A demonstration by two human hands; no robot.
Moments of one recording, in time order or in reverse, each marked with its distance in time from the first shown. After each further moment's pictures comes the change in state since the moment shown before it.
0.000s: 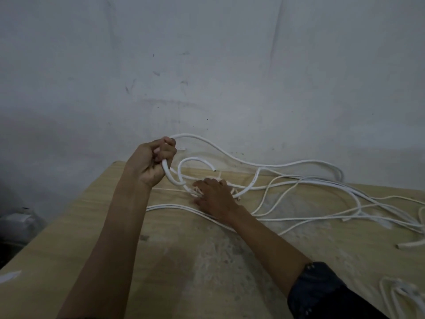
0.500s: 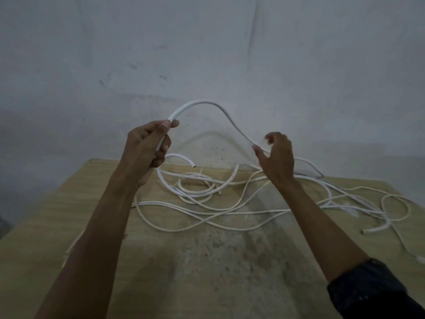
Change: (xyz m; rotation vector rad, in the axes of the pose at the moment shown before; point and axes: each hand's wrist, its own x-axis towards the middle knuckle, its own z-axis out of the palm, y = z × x) left_hand -0.004 -0.053 0.032 1.152 0.036 0.635; right_hand -0.053 0.123 -0.133 0.050 0.695 0.449
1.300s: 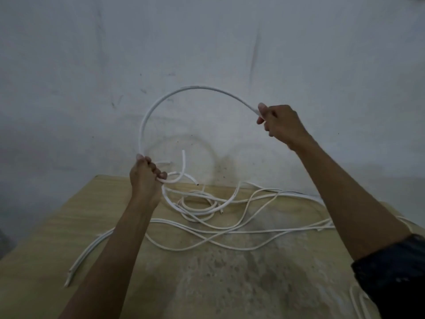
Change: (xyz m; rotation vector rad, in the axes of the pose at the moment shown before) left_hand 0.023 -0.051 -0.012 -0.480 0.507 -0.147; right_hand 0.109 -0.094 -0.079 0.141 -0.297 0.058
